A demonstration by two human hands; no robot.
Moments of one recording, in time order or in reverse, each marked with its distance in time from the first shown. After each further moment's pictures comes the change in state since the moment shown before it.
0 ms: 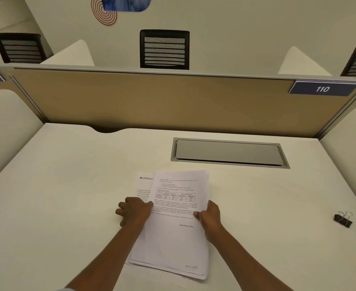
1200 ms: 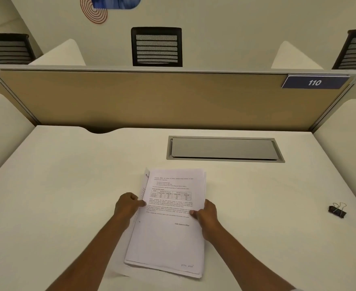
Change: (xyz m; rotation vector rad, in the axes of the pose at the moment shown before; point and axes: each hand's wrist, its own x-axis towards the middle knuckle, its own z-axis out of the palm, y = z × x) left_hand 0.023 -0.012 -0.022 -0.416 -0.243 0.207; right_hand -0.004 0.000 -0.001 0.147 -0.040 0.078
